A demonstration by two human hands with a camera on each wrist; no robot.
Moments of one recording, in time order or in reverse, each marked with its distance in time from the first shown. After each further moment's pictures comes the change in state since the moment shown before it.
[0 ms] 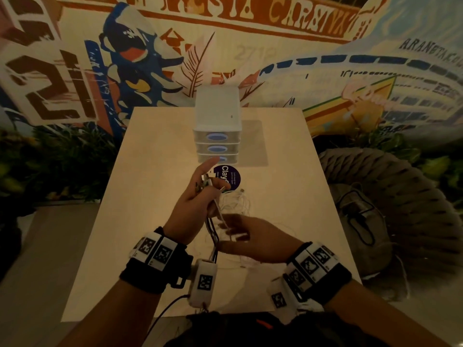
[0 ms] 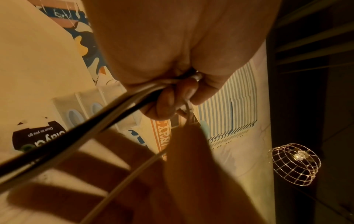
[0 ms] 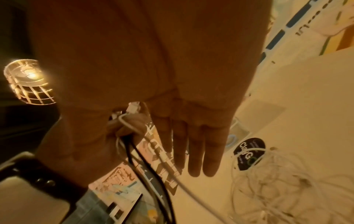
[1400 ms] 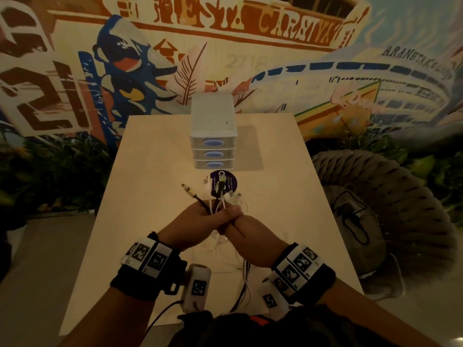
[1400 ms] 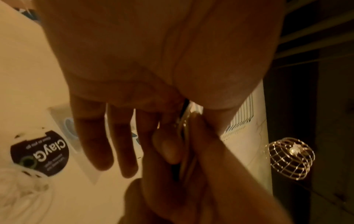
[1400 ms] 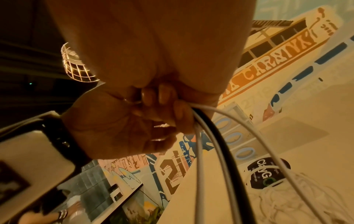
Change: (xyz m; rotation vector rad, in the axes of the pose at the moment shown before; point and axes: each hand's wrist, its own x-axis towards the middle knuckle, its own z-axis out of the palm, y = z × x) left_hand -0.012 0.010 -0.003 0.471 -0.235 -0.198; right_hand 0.007 -0.015 0.017 -0.192 0.244 -0.208
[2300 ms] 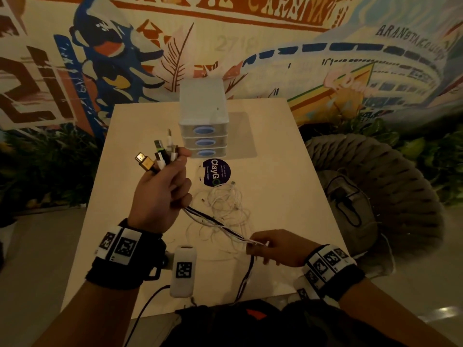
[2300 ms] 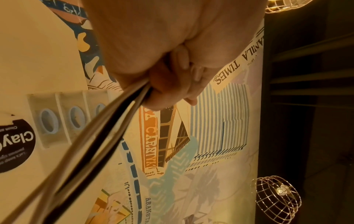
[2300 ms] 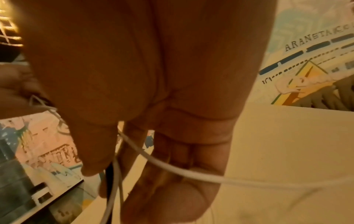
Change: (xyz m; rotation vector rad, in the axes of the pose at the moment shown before) left_hand -0.005 0.019 -0.027 -0.784 0.230 0.179; right_hand -0.051 0.096 -0.017 -0.035 -0.311 0.317
